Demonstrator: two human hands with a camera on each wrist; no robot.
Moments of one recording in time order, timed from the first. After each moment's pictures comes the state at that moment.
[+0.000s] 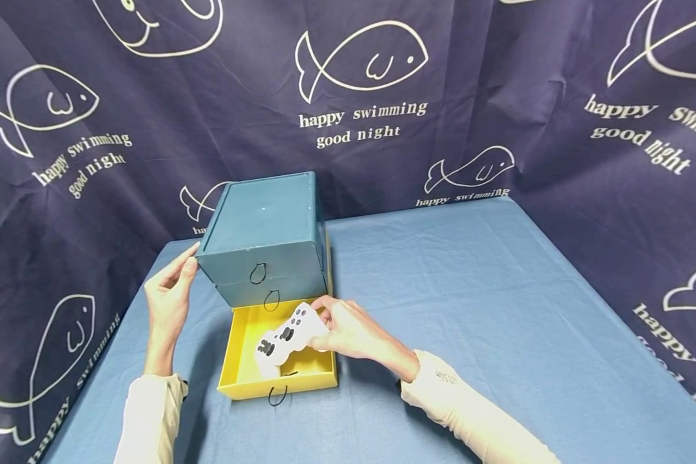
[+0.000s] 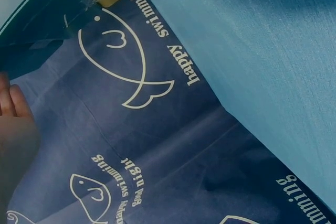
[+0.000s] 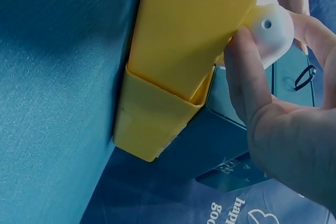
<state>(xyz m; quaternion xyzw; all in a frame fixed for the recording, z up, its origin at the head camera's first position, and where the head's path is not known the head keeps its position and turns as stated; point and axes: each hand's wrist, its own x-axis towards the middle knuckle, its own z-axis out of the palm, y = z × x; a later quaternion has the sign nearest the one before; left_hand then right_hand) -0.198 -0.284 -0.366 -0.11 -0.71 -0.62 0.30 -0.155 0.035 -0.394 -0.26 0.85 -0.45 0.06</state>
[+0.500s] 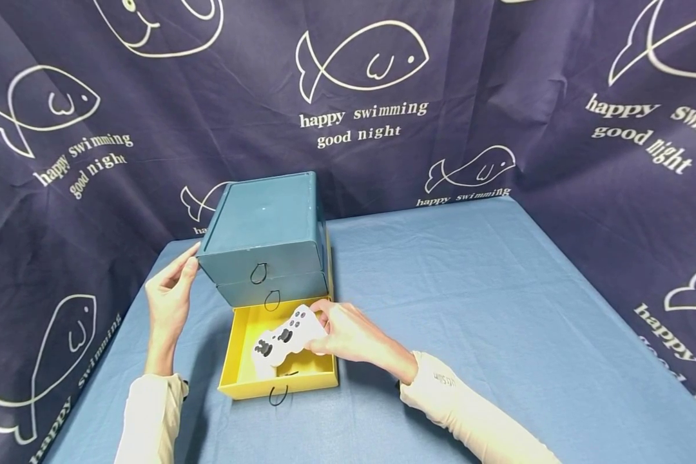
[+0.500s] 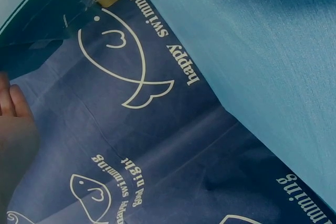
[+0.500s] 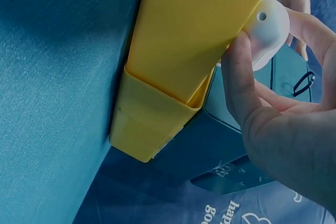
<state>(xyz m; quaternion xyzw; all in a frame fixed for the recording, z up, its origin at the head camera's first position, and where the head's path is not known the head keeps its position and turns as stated) -0.197 -0.285 -0.366 -0.09 -0.72 -0.62 0.30 -0.153 0.030 -0.396 -0.27 0.85 -0.45 0.07</state>
